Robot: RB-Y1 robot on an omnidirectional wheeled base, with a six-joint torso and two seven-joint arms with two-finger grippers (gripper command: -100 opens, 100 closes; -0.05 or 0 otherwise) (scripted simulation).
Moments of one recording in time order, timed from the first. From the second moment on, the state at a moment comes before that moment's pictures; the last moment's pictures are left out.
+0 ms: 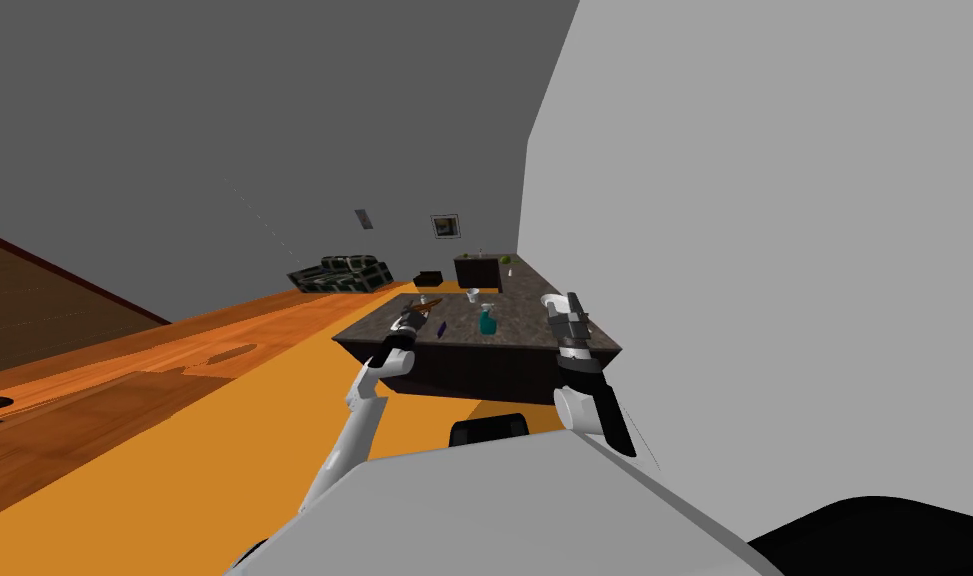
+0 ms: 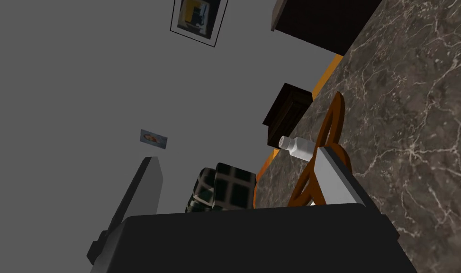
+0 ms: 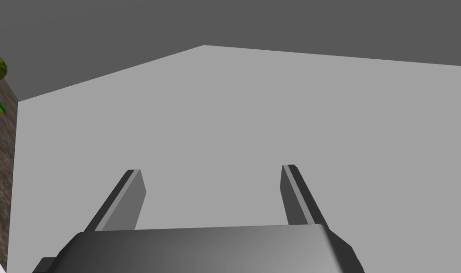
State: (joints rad) left arm -0.07 0.23 0.12 -1.76 0.20 0.15 0.41; right arm 0.52 0.03 0.04 -2.32 -0.01 -0.38 -0.13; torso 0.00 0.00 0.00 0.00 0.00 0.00
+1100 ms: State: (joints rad) left arm -0.32 0.25 0.13 -1.49 0.25 0.46 0.58; right arm 0.52 0.03 0.04 -2.32 -0.01 -0.38 -0.13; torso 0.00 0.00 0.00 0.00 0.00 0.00
